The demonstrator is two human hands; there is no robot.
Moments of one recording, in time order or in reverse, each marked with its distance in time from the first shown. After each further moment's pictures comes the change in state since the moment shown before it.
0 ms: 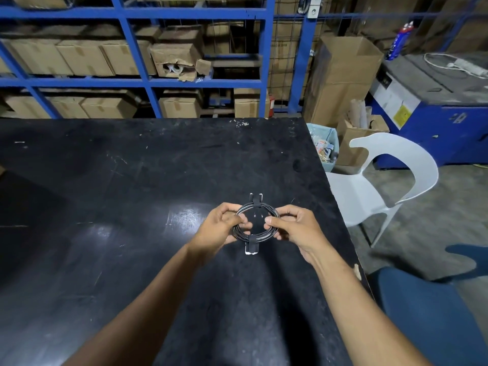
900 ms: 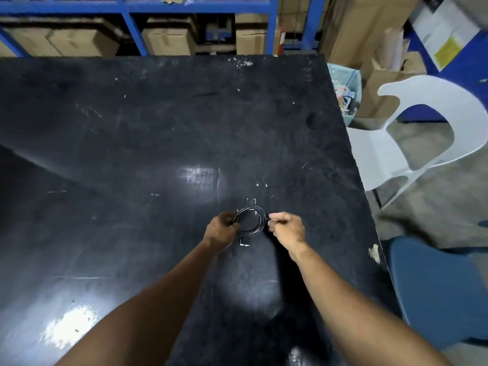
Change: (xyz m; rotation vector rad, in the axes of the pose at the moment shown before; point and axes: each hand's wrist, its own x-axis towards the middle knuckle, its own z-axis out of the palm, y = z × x) left_hand 0.105 -0.155 -0.026 0.653 0.235 -0.306; right_hand 0.107 0.175 0.009 -0.254 0.291 0.291
